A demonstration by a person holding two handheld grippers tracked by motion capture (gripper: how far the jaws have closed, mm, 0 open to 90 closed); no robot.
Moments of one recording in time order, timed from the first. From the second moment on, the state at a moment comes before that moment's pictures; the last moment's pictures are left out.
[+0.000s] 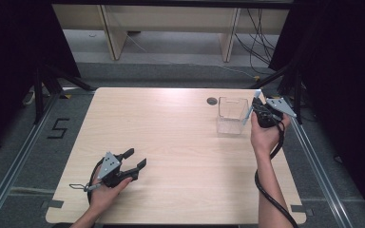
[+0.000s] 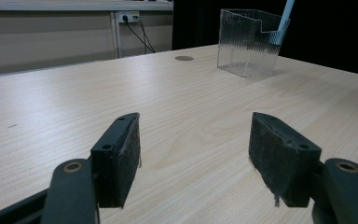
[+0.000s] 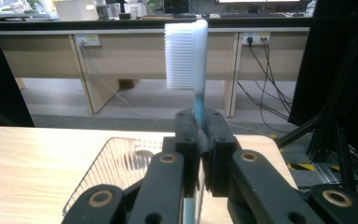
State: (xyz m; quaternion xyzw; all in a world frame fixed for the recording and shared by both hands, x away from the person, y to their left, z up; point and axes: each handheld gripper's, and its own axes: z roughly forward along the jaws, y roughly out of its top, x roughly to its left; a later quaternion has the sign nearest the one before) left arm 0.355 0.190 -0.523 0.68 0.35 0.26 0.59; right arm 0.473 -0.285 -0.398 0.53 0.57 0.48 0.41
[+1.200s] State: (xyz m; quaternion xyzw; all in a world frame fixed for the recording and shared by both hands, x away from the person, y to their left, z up) left arm 0.355 0.189 -0.523 0.68 0.35 0.26 0.59; right arm 0.476 -0.284 -0.433 0.55 0.59 0.46 0.39
